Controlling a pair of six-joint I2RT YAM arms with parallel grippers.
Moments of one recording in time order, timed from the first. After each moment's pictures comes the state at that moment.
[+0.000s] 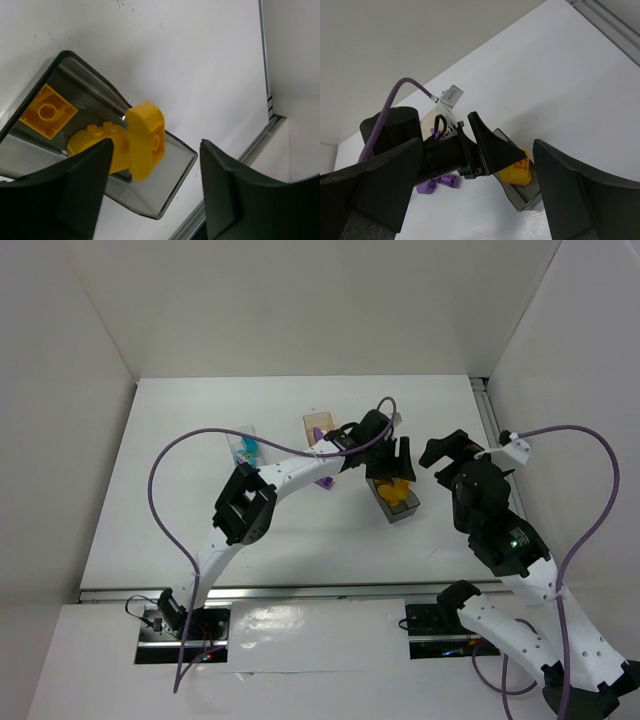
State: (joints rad) left arm -0.82 2.39 2.12 -0.46 0.27 -0.72; right arm 0.52 0.68 0.93 -0.48 0.71 0.69
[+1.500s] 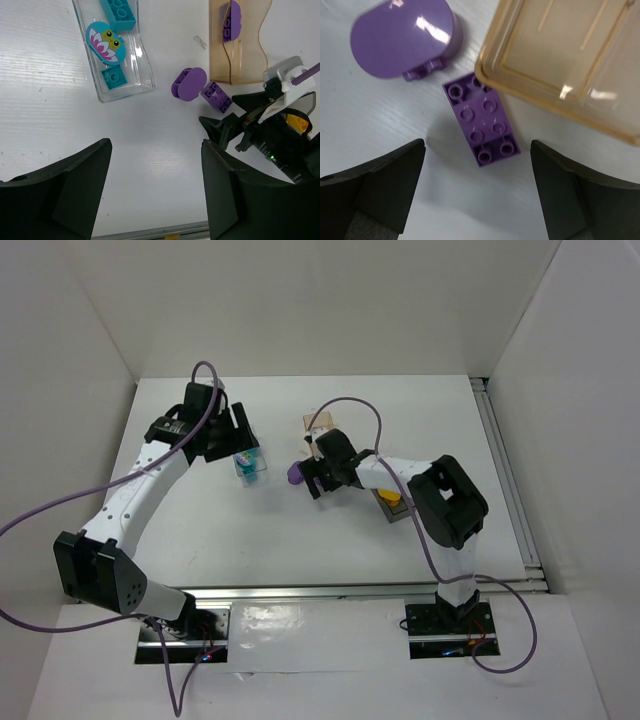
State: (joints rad) left arm -0.26 1.43 1.39 -0.78 -0.02 -0.55; right arm 0.65 1.94 1.21 -0.17 0.01 0.10
